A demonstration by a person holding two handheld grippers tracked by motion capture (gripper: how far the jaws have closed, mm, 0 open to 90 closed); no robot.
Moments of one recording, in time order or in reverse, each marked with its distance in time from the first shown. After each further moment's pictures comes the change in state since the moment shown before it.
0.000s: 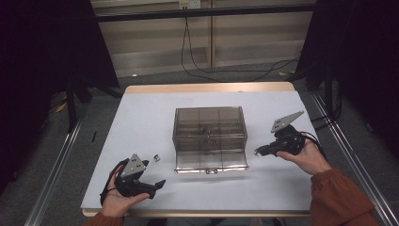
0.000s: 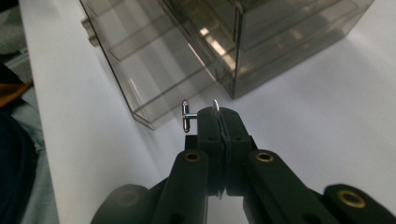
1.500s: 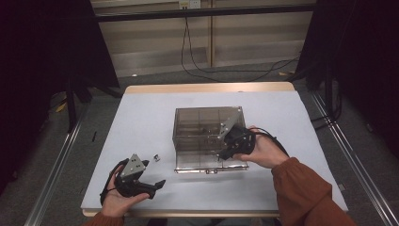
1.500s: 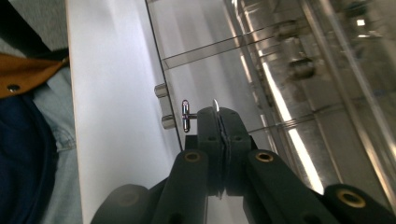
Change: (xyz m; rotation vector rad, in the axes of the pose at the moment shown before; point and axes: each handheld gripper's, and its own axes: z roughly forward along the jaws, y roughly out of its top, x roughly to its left) left arm -0.001 0.000 0.000 -0.007 -0.003 0.003; right arm 0.068 0.099 0.067 0.190 0.080 -0.271
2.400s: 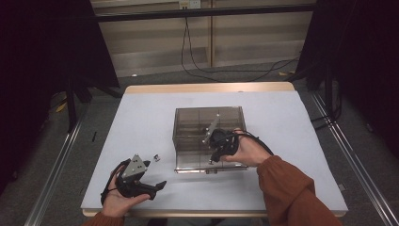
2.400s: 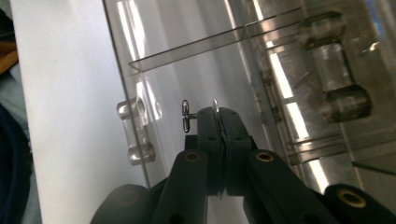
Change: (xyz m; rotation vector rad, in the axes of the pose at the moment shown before) left arm -0.002 0.001 0.002 0.014 -0.008 0.017; right arm -0.008 0.019 0.046 0.145 -0.004 0.032
